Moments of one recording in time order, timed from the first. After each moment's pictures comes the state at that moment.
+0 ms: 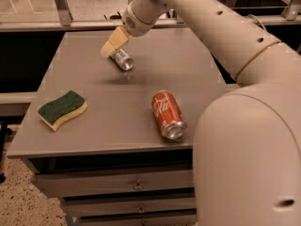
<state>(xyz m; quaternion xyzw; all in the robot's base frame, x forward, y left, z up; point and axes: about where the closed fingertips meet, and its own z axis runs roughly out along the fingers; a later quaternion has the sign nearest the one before) 0.751 0.075 0.899 -0.44 0.83 0.14 0.30</state>
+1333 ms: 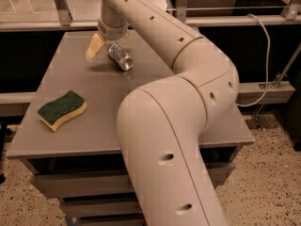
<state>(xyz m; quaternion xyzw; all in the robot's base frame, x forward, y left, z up) 0.807 0.138 0.848 -0.39 0.89 0.06 0.24</state>
